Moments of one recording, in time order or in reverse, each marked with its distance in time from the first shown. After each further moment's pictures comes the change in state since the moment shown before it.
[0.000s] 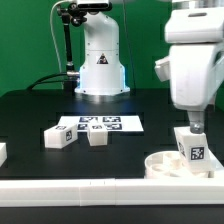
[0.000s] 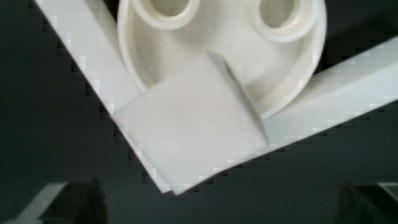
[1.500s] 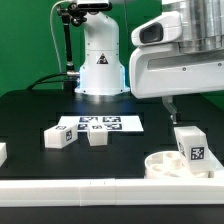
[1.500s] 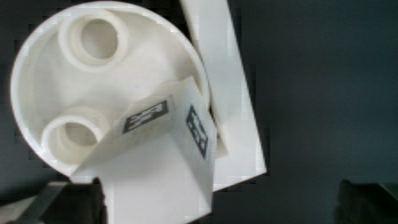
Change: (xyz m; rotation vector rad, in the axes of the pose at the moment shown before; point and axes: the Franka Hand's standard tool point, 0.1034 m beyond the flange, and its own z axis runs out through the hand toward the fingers) arm 0.003 0.000 -0.005 0.115 0.047 1.386
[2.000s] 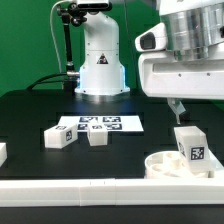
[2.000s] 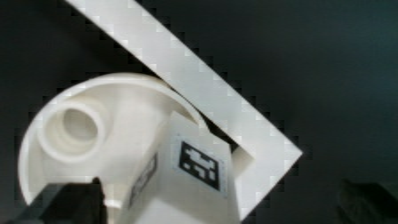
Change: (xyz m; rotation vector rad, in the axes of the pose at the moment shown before) arm -0.003 0.000 0.006 0.028 0.003 0.434
